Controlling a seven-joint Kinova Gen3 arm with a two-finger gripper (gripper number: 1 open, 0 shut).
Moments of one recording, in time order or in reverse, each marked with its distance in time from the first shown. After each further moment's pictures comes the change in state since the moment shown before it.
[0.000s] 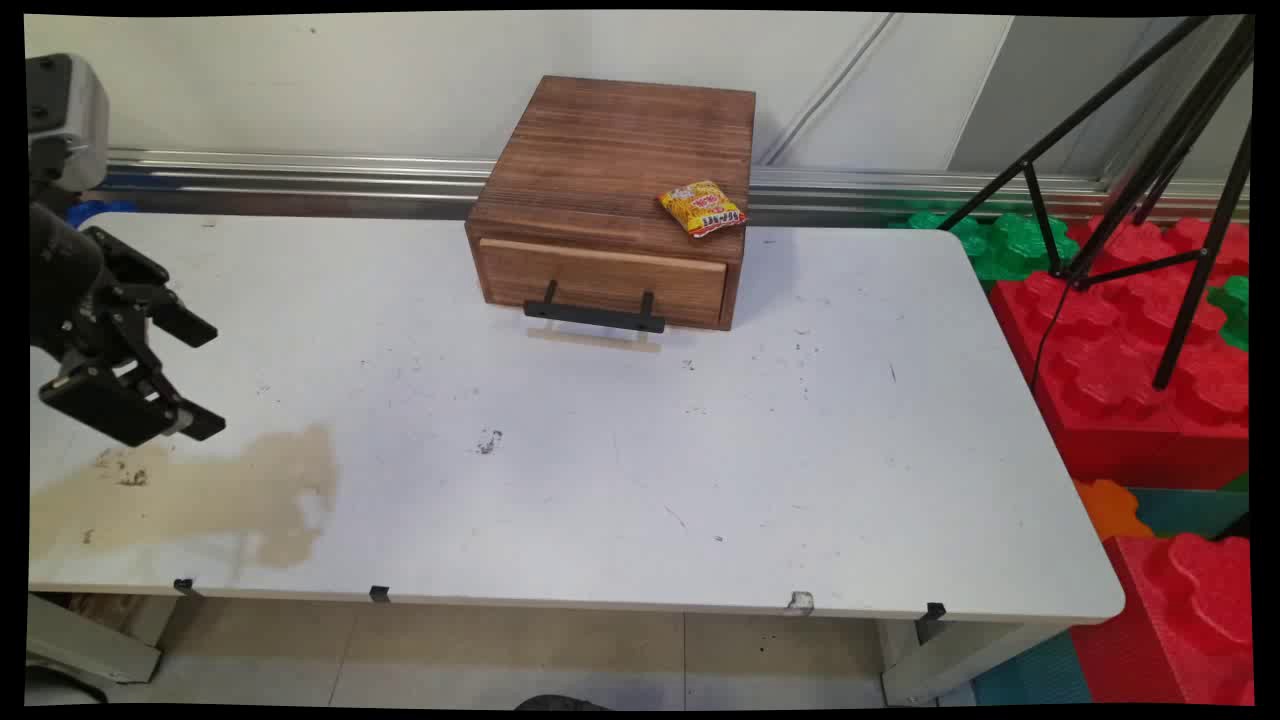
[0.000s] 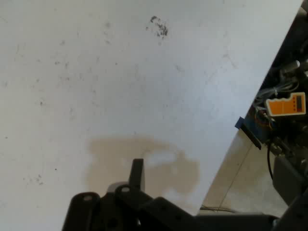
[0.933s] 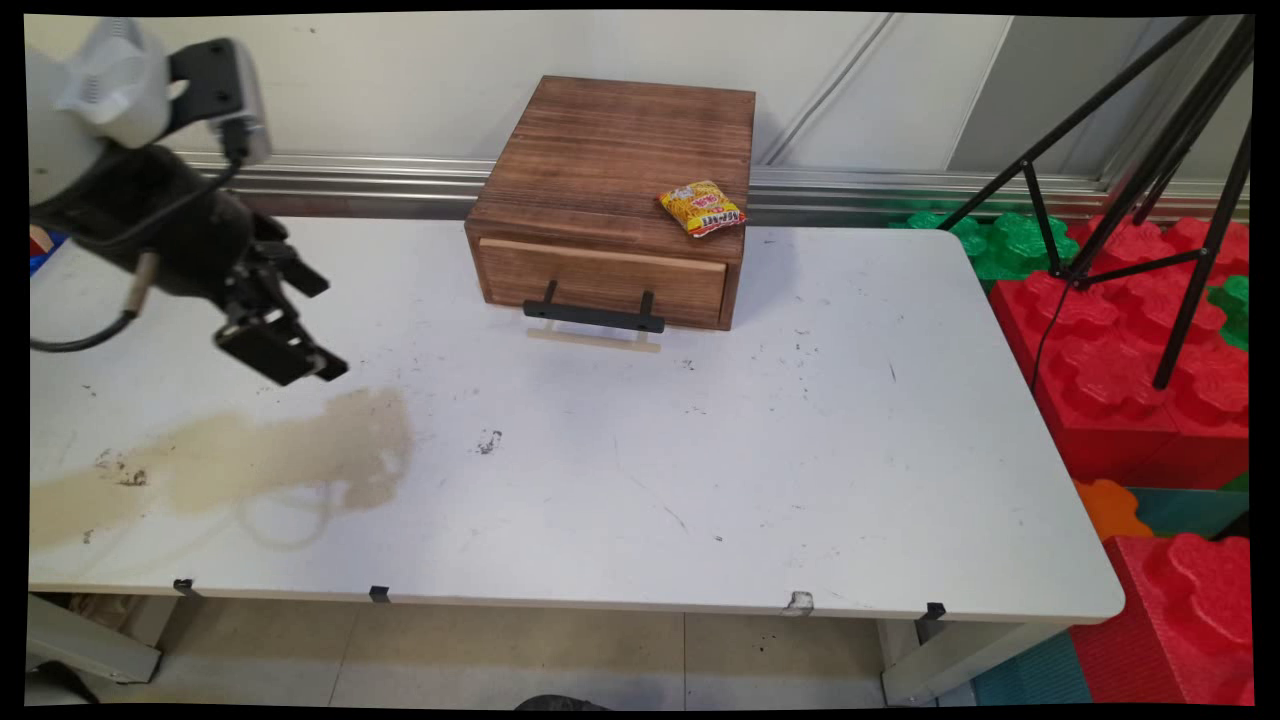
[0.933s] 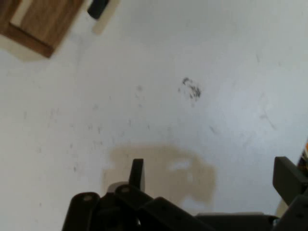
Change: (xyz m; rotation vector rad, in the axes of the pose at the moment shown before) arm 0.060 -0.017 0.039 0.063 0.060 0.050
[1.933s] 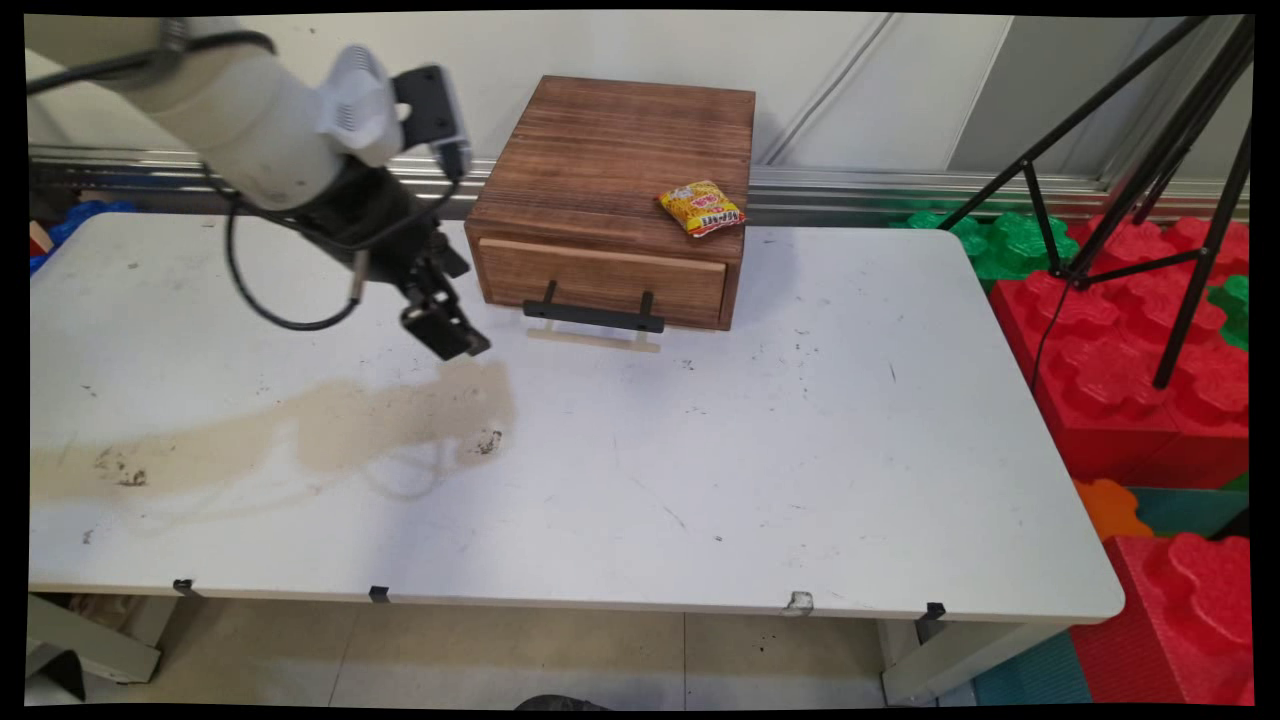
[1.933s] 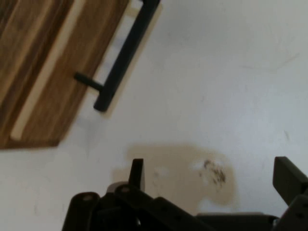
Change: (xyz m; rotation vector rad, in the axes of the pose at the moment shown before) arm 0.085 -0.005 0.074 0.020 0.041 0.101
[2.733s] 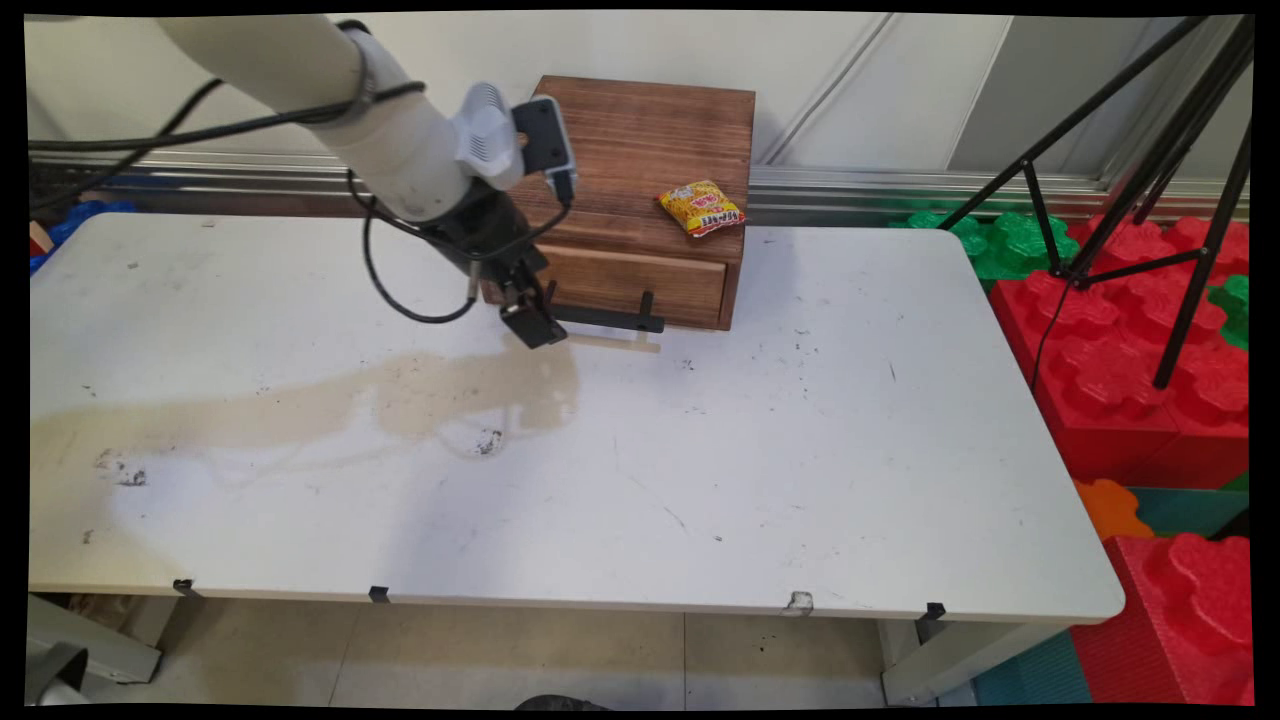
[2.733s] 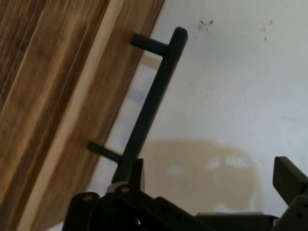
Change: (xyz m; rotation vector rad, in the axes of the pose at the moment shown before) arm 0.050 -0.021 0.076 0.014 0.023 0.073
